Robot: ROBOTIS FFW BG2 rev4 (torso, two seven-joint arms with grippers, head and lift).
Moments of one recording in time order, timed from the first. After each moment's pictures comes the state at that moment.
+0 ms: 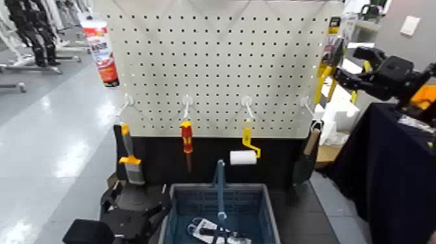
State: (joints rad) left arm 0.33 0.00 -0.07 -1.87 0.01 -0.25 -0.05; right arm -0.53 -0.38 -0.15 -1.56 -0.28 0.25 0.95
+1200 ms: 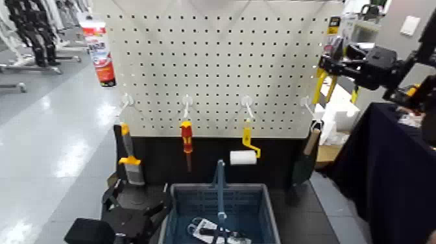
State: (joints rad) left arm 0.33 0.00 -0.07 -1.86 0.01 -0.25 -0.06; right arm -0.65 -0.40 -0.06 -1.44 -0.30 0.26 1.00
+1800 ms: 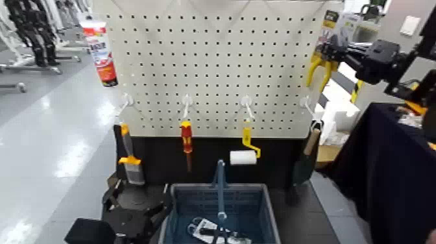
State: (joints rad) left arm 0.33 0.00 -0.07 -1.86 0.01 -0.25 -0.06; right arm -0.66 -0.40 -0.06 -1.47 -0.26 0.25 0.95
